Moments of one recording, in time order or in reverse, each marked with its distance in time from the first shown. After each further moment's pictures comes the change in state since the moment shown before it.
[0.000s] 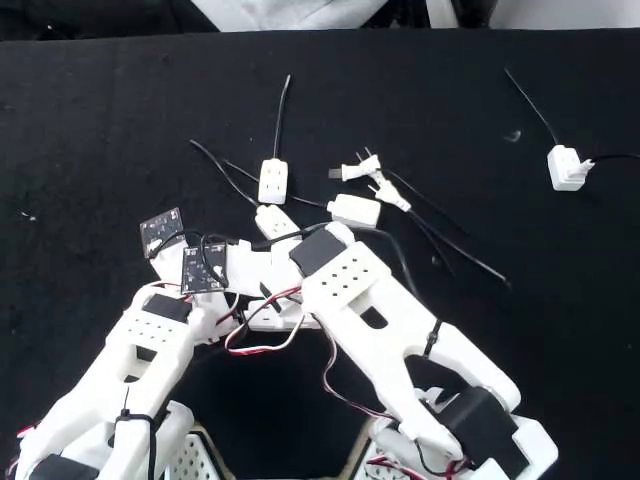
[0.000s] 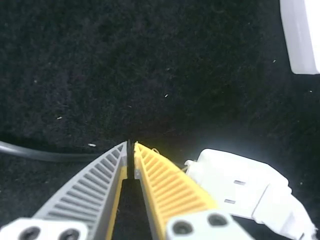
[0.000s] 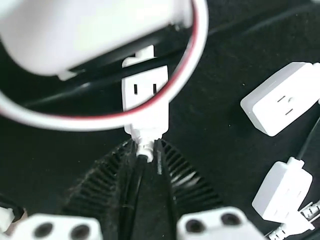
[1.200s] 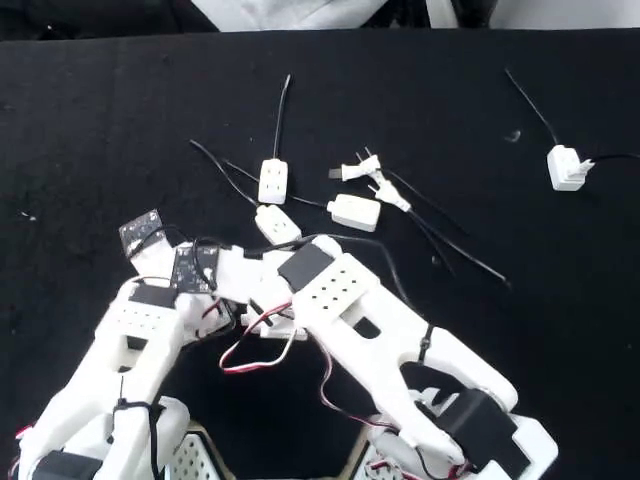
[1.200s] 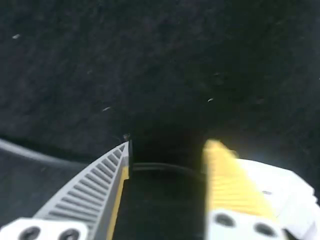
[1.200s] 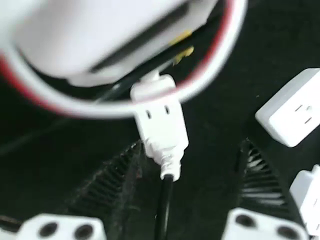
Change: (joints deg) left arm -7.7 0.9 -4.9 11.1 -0.2; right arm -4.0 -0.9 2.8 -3.9 -8.7
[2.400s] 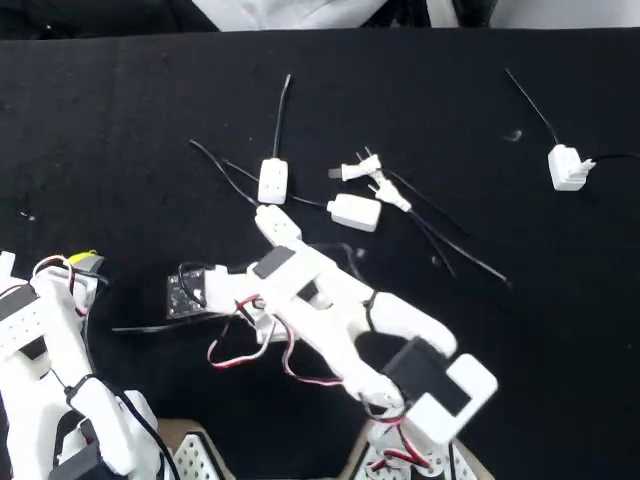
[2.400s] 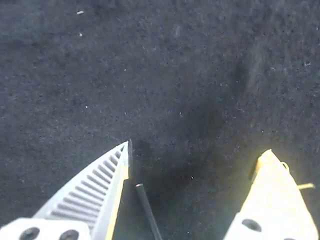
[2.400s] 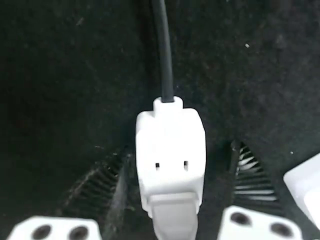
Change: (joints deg) left arm -44.7 0.4 -8.8 1.5 2.0; right arm -0.5 23.4 -3.1 -11.3 8.5
